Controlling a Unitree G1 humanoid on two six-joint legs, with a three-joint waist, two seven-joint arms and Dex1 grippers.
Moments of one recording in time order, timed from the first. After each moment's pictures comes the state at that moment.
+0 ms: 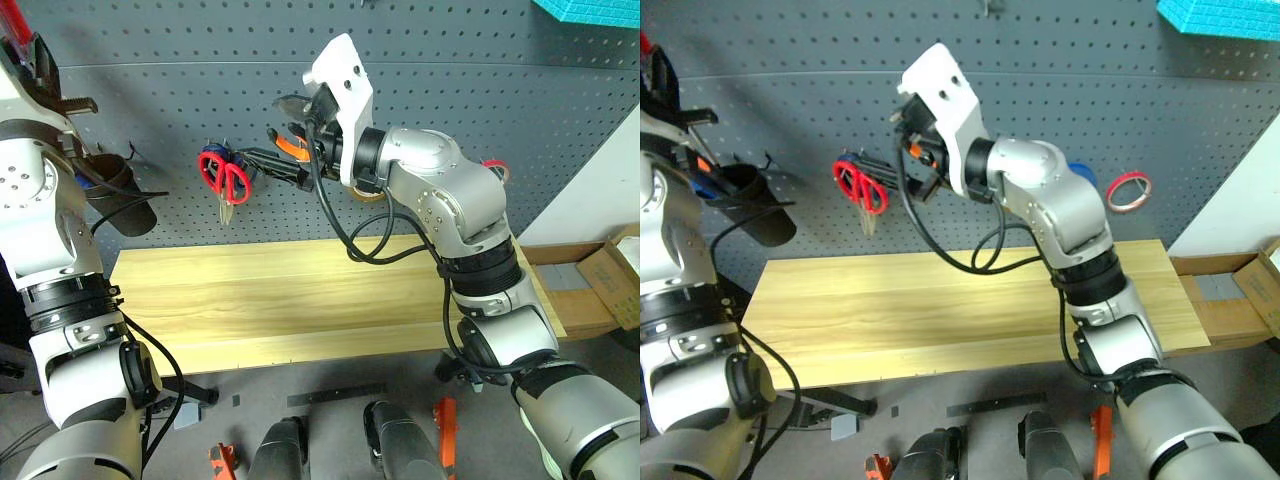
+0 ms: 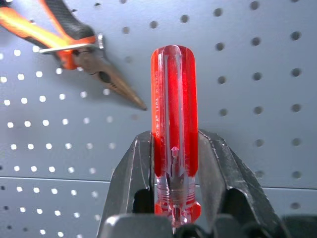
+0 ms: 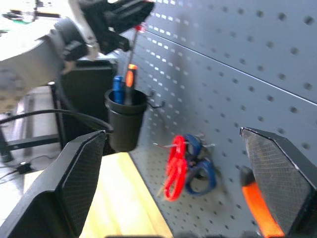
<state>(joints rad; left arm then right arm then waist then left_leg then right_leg) -0.85 0.64 0.44 0.29 -0.17 0.10 -0.06 -1.15 -0.13 0.20 0.04 0.33 0.68 0.63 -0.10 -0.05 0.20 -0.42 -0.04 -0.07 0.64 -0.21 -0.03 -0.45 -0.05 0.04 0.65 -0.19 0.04</state>
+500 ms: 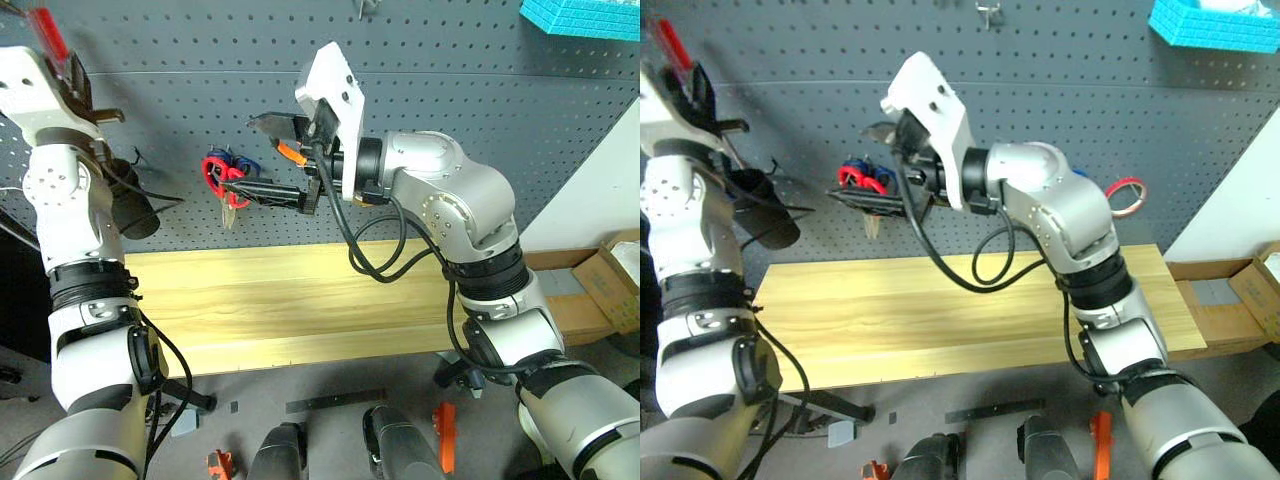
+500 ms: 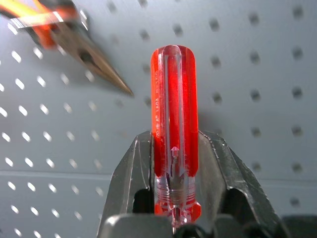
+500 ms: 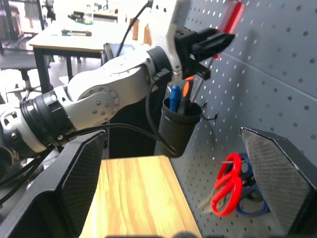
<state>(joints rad) -0.94 0.62 0.38 0.58 -0.14 -0.09 -0.07 -1.14 -0.16 0.24 -0.02 0.39 0.71 0.77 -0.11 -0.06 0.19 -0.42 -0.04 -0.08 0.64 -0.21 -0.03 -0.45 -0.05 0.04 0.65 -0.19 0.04</state>
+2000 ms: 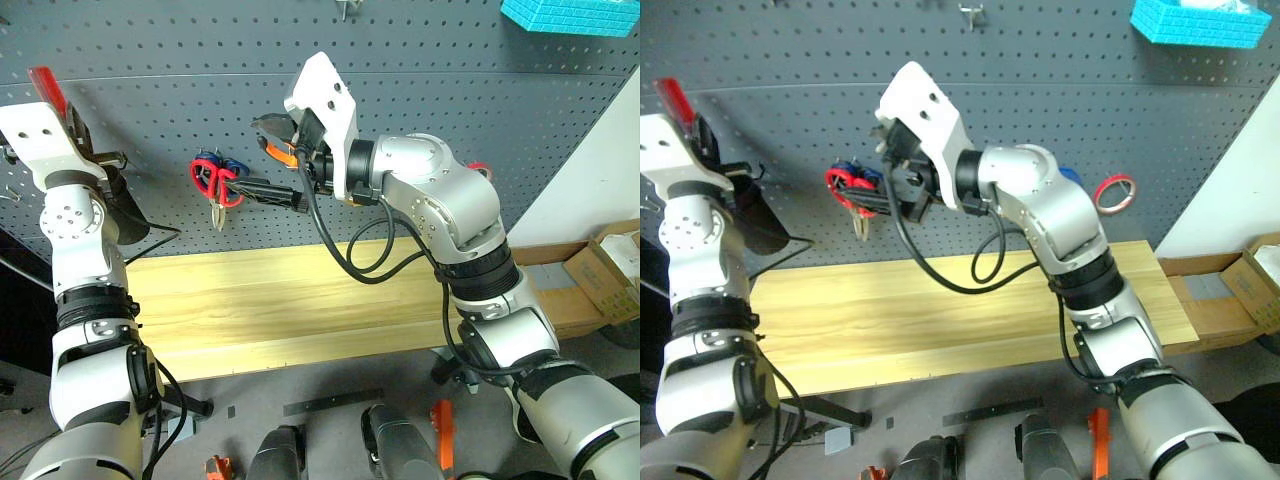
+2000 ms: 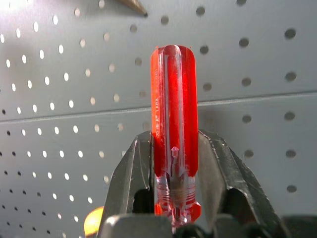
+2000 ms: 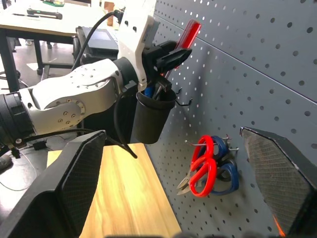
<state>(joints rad) -0.83 0.62 0.39 0.67 -0.09 -0.19 0.05 -1.15 -0.14 0.25 0.03 0.30 0.67 0.74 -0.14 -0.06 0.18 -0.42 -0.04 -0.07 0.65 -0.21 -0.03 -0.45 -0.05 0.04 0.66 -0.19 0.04</state>
